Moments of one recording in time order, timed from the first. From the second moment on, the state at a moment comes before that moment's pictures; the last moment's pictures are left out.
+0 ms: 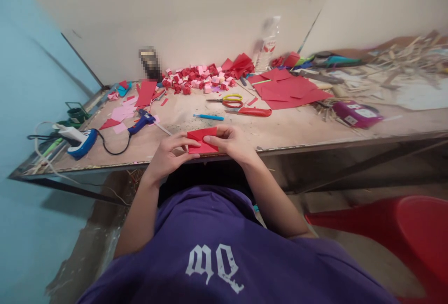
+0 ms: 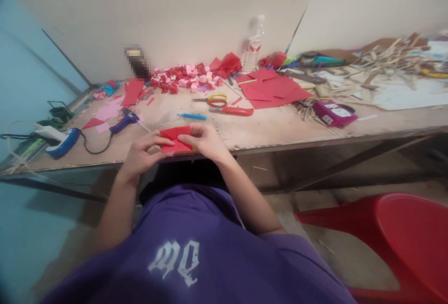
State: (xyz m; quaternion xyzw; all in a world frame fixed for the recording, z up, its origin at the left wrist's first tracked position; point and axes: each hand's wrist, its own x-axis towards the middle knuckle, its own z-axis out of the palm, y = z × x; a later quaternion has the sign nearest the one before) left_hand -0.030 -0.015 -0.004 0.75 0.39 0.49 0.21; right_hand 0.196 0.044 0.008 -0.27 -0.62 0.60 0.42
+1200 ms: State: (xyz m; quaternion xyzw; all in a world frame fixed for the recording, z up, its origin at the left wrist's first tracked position) left_hand -0.023 -0.013 0.000 0.60 0.44 0.62 0.26; right_hand 0.197 0.039 0.006 -0.23 -0.65 0.55 0.47
